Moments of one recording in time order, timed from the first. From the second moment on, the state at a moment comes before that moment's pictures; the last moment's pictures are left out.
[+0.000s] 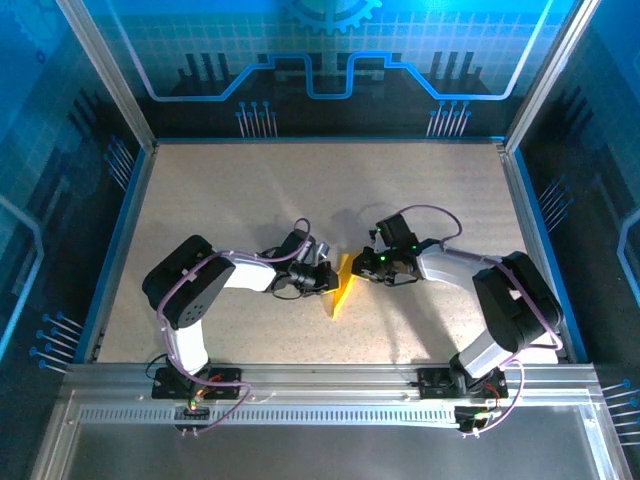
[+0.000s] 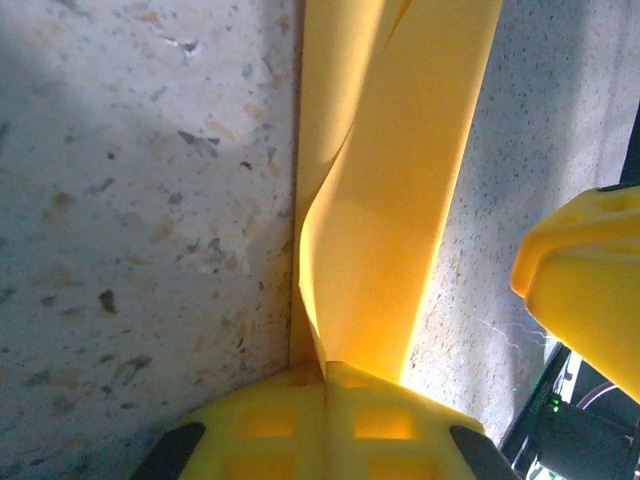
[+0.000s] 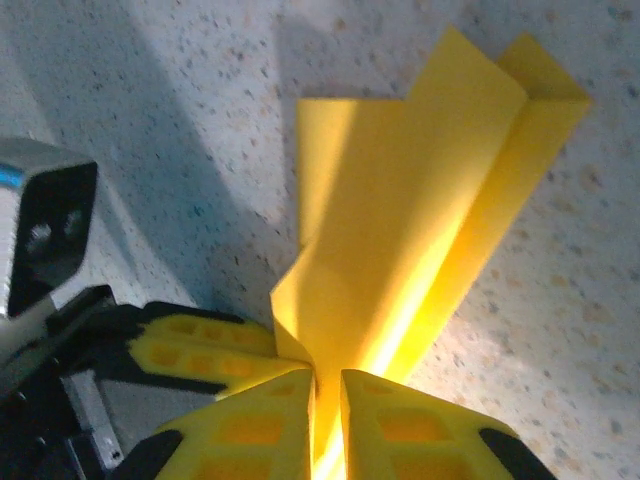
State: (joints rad) left arm -0.64 1.84 0.78 0.19 0.53 -0.90; right arm 0.49 1.60 0.81 -0.23 -0.42 0.78
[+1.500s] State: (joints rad) left arm -0.62 1.61 0.79 0.02 0.42 -0.81; right arm 0.50 1.72 0.81 -0.20 -0.38 0.74
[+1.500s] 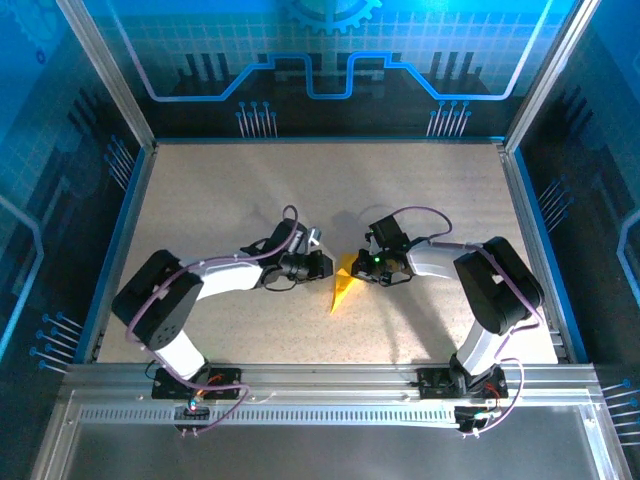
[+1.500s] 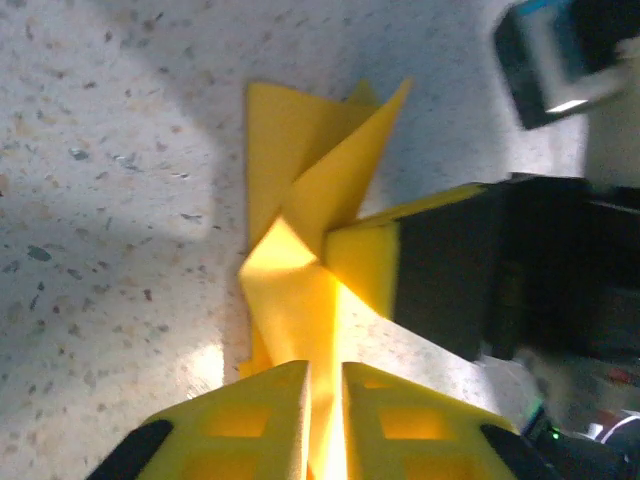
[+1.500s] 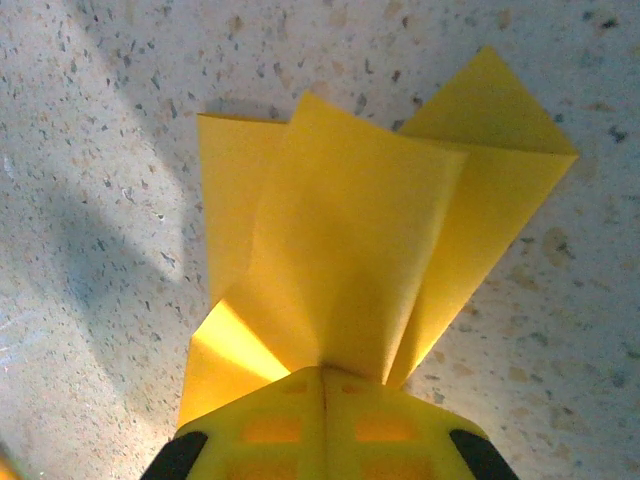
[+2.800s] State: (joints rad) left arm -0.70 1.80 0.86 -0.07 0.56 -0.77; right arm 0.50 1.72 0.82 -0.23 -0.36 0.72
